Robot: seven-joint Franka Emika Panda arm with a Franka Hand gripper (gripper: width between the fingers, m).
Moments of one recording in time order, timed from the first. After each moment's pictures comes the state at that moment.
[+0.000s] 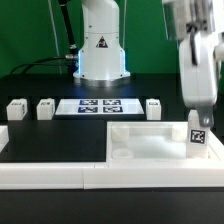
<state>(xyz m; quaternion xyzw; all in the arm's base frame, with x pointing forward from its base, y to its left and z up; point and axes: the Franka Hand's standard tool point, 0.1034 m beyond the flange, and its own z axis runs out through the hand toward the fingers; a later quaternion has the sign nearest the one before) 0.623 0.126 0.102 -0.56 0.82 0.05 0.09</state>
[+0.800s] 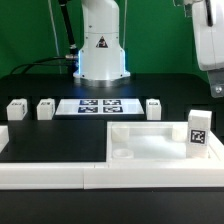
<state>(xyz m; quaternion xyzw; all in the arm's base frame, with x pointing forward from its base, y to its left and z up) 0.621 0.135 0.128 -0.58 0.81 0.06 0.10</state>
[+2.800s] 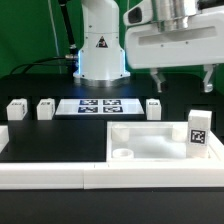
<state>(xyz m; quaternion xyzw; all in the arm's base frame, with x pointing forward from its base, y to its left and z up) 0.508 0.099 0.085 -0.95 0.29 -0.03 0.08</state>
